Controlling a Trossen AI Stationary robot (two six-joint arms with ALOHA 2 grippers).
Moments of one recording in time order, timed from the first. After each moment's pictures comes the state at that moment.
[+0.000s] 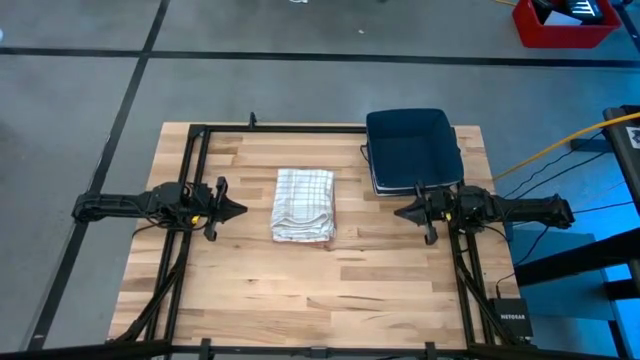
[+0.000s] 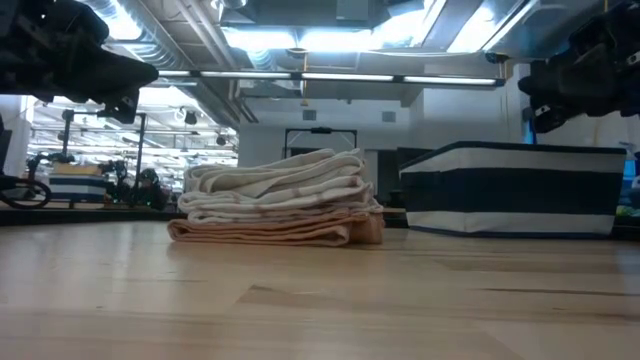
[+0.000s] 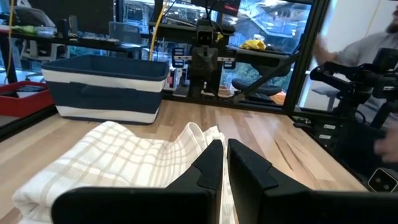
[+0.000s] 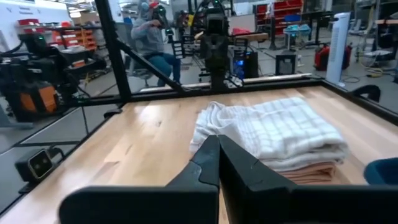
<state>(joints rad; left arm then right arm) -0.03 0.01 0.01 0.01 -0.02 -0.13 0.03 0.05 0.01 0.02 -0.07 0.10</state>
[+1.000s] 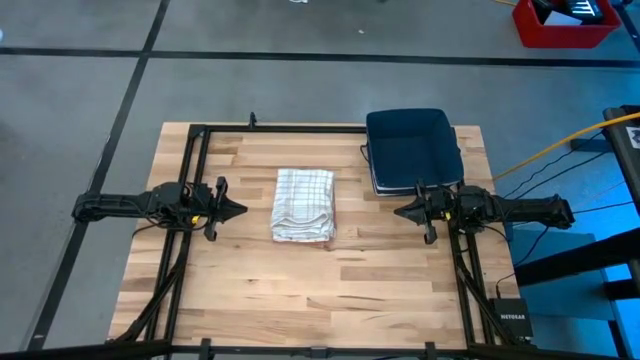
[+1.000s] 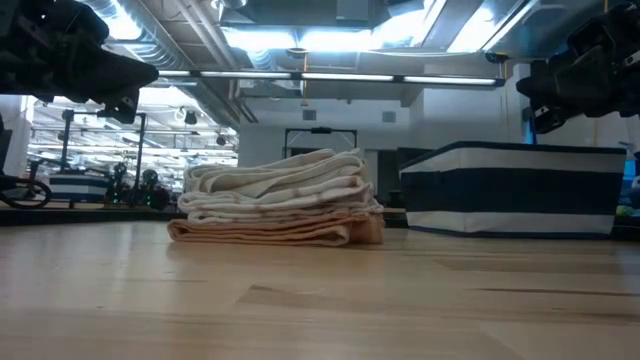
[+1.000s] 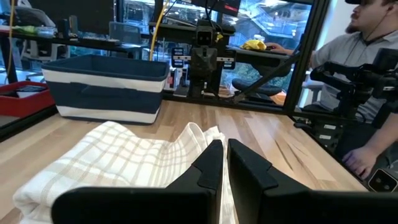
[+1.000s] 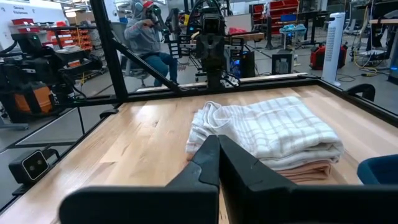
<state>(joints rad) -0.03 0.01 0.01 0.01 -0.02 -0.13 0.03 0.05 0.01 0.02 -0.05 0.10</state>
